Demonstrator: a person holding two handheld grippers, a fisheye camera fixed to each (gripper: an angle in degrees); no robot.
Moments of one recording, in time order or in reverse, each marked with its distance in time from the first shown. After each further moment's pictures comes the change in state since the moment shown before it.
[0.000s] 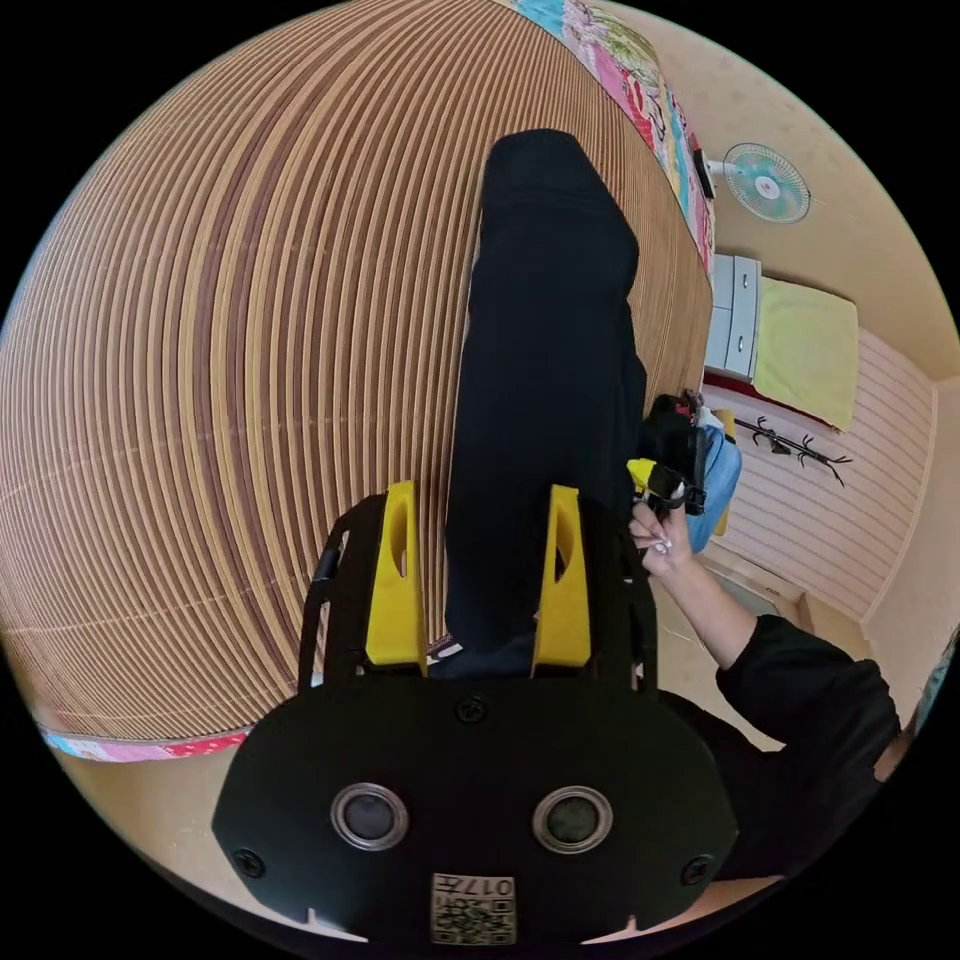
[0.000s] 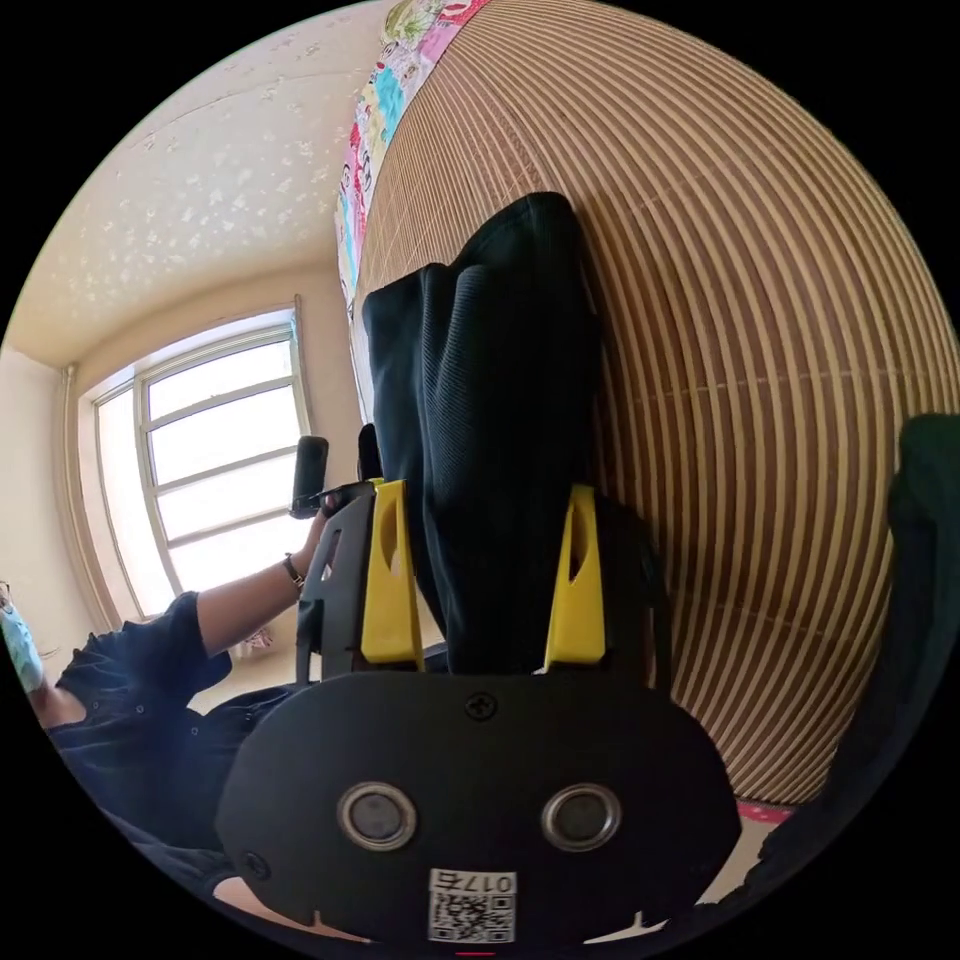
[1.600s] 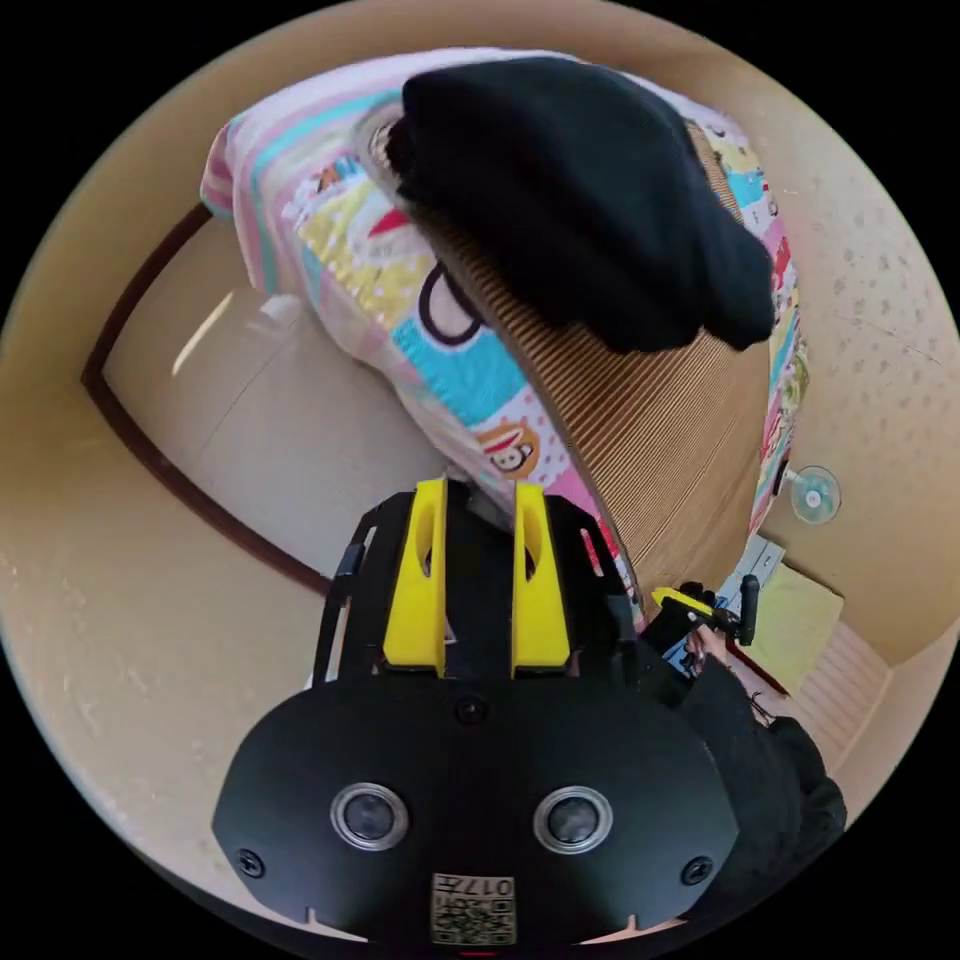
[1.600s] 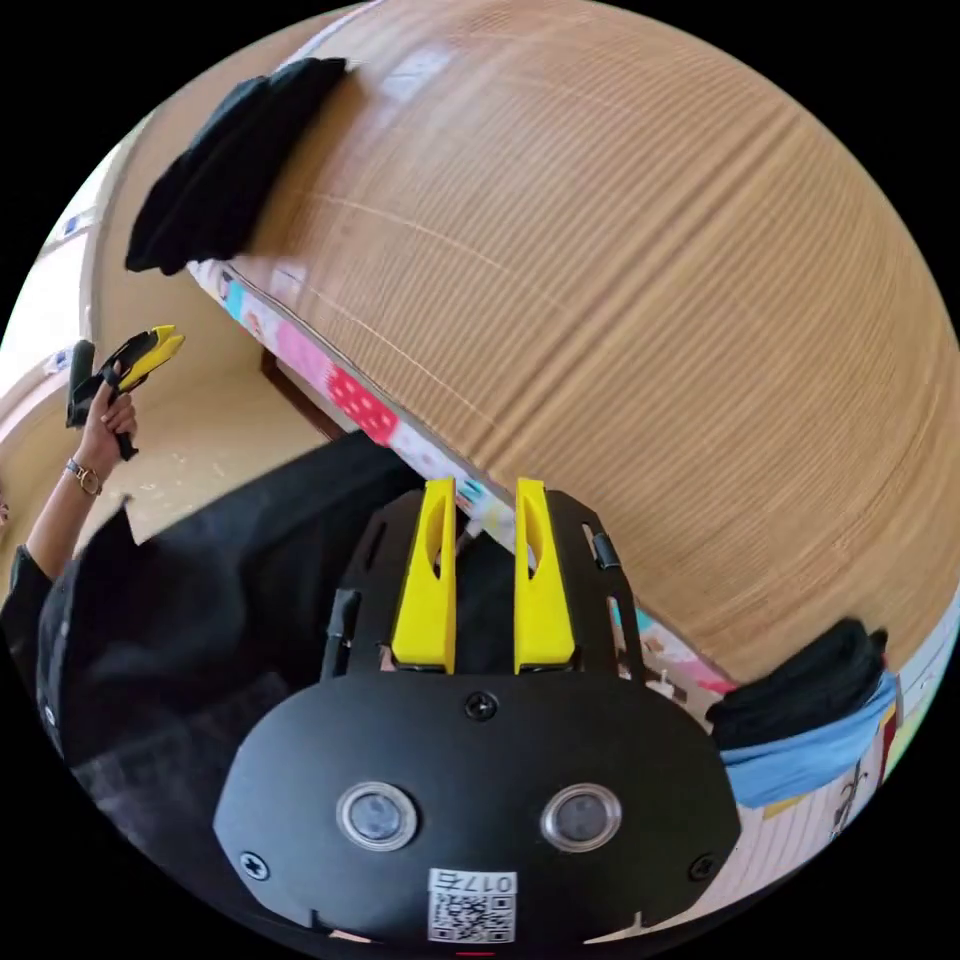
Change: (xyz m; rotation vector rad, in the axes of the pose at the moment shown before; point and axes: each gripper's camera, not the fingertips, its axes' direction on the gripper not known) left arm -0.244 0.260 -0.176 0.431 0.013 -0.662; right arm -0.249 0.006 0.568 -0.606 0.965 -0.243
